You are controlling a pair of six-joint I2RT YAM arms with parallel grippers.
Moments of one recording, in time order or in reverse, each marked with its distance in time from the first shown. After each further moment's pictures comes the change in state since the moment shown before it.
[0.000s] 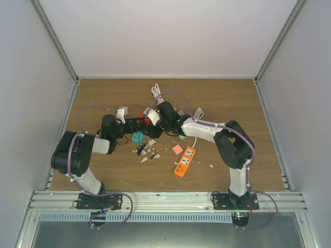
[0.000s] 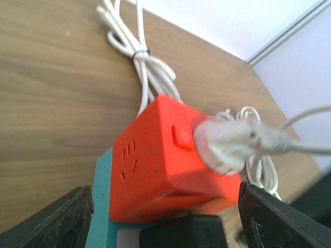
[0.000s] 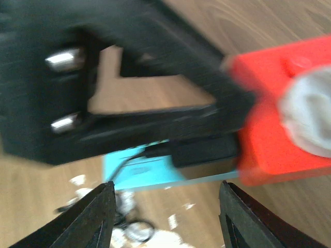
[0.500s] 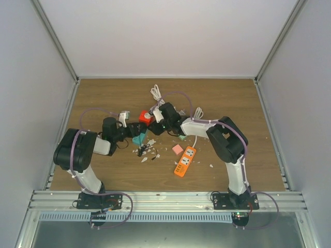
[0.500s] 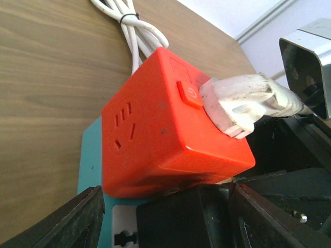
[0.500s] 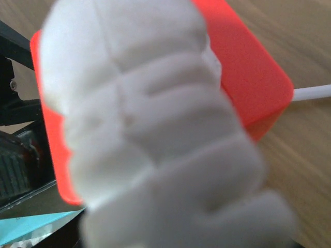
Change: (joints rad) left arm 0.000 -0.008 -0.048 -0.005 0.087 0.001; right arm -0.027 0.043 -0.070 0.126 0.122 0.179
